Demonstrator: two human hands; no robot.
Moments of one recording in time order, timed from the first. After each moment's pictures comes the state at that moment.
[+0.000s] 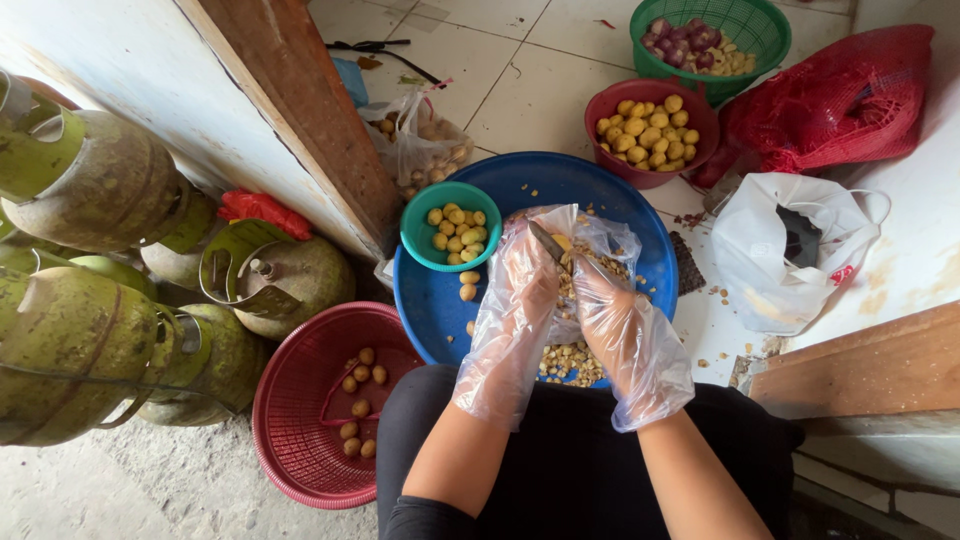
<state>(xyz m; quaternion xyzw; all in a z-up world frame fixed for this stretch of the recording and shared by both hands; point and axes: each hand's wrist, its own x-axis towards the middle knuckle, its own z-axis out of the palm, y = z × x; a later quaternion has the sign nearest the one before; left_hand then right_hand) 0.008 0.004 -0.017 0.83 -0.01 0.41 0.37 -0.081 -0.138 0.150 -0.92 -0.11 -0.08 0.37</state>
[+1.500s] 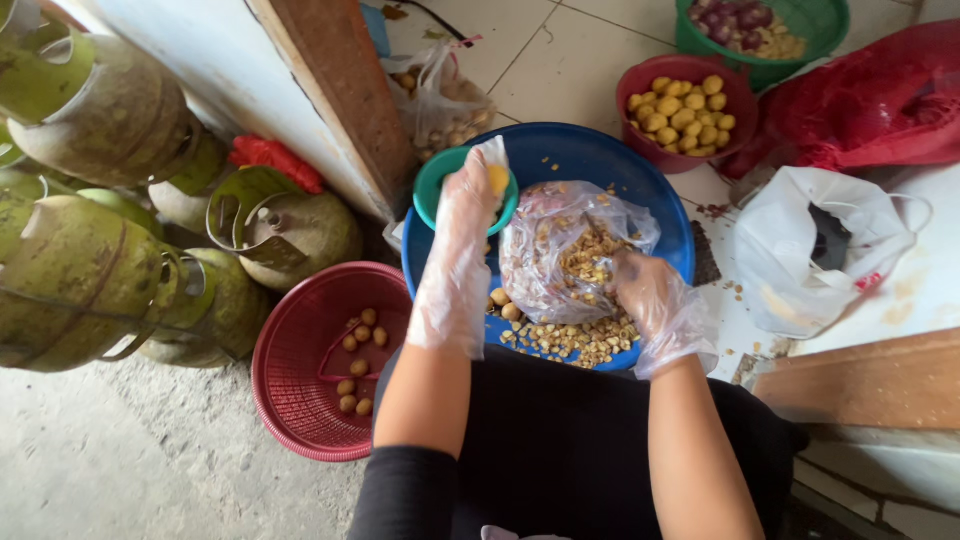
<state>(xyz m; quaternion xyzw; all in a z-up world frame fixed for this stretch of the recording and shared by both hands) 0.030 0.117 0.062 0.86 0.15 0.22 0.44 -0.012 -0.173 0.065 -0.93 -0.02 0.11 0.34</state>
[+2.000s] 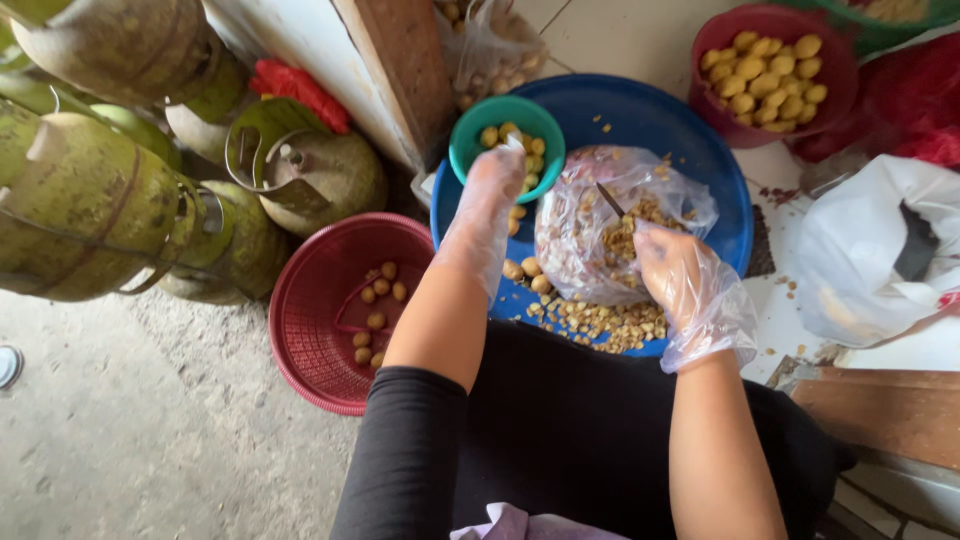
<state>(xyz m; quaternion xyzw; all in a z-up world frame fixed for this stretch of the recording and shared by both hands) 0.067 0.165 -0.056 0.94 0.16 0.06 0.28 -0.014 -0.142 0.077 -0.94 -0.11 0.06 0.31</state>
